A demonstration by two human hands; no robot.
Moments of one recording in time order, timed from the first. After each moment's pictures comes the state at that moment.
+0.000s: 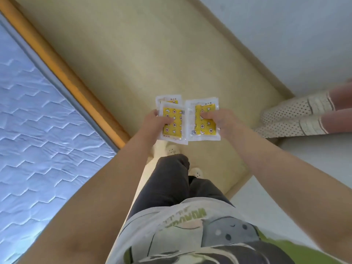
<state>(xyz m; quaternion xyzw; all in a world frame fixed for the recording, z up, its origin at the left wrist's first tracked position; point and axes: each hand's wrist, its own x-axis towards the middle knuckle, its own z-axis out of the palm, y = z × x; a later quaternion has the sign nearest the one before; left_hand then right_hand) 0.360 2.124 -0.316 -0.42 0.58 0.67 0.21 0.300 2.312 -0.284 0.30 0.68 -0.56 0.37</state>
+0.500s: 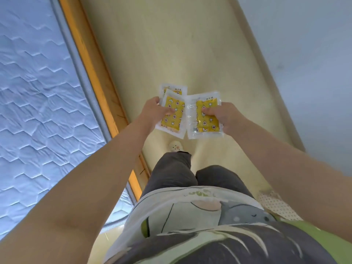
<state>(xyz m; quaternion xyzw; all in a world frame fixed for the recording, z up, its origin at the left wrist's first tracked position) 0.128 1.883 -0.306 -0.47 0.60 0.63 0.13 0.023 2.054 -0.274 0.18 0.73 -0.46 0.46</state>
